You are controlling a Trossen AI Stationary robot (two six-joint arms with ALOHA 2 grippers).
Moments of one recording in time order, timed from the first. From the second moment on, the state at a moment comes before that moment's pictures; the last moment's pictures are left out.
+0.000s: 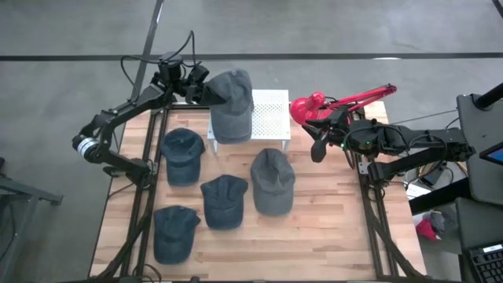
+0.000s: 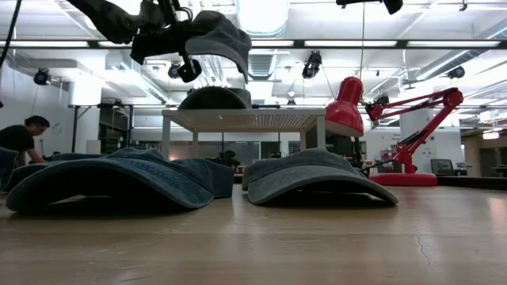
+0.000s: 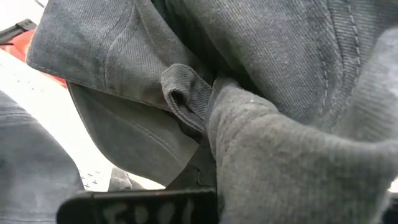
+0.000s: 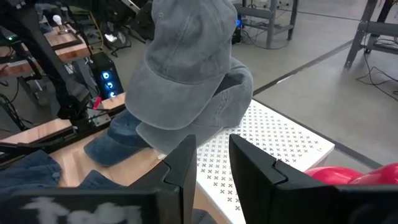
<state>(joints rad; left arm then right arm) 0.93 1.37 1.09 0.18 1.28 -0.67 0.08 0.98 1.08 -0.43 0.62 0.34</state>
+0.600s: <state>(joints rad) 0.95 1.37 1.09 0.16 1.24 -0.65 0.08 0.98 1.08 -0.43 0.62 0.34</state>
